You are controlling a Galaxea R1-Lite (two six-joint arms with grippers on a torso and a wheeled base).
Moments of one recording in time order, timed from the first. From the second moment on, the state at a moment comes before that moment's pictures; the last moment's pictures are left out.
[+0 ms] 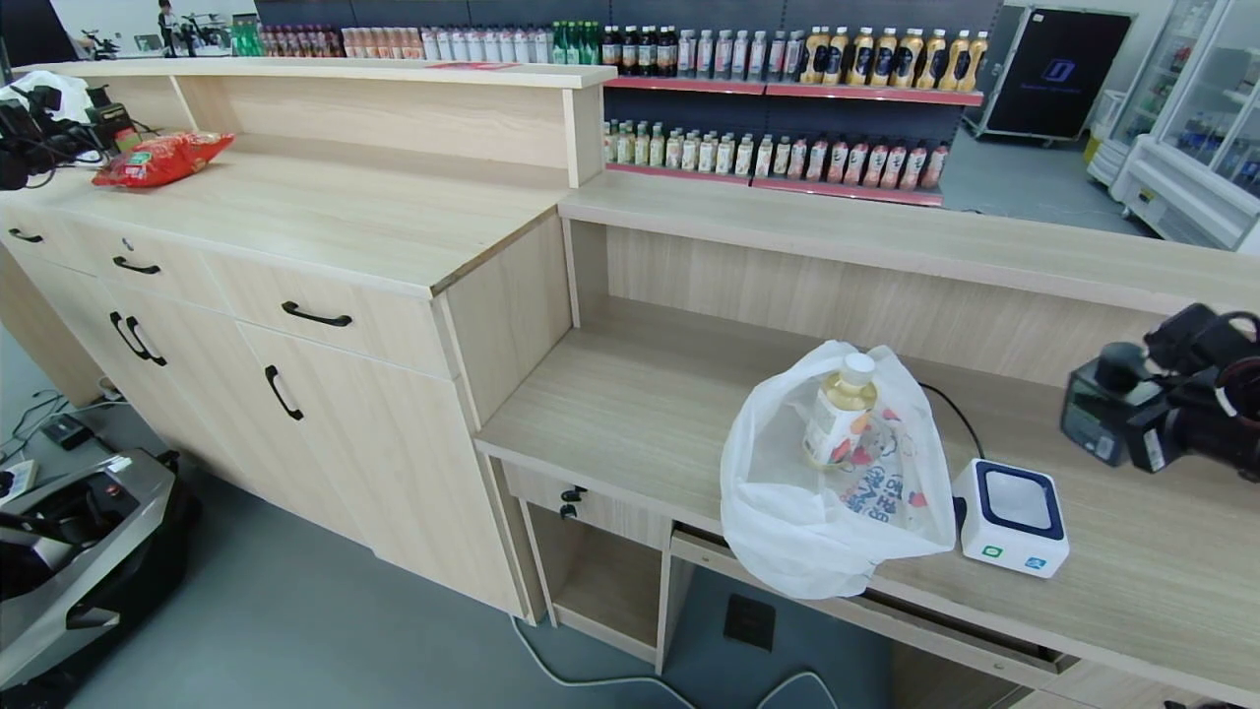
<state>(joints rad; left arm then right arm) 0.00 0.00 0.00 0.00 0.01 0.00 -0.38 1.70 -0.72 -0.72 0.37 -0.65</state>
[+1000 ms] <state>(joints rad) 0.00 0.00 0.00 0.00 0.01 0.00 -0.11 1.44 -0.50 -0.87 -0.21 -0.42</state>
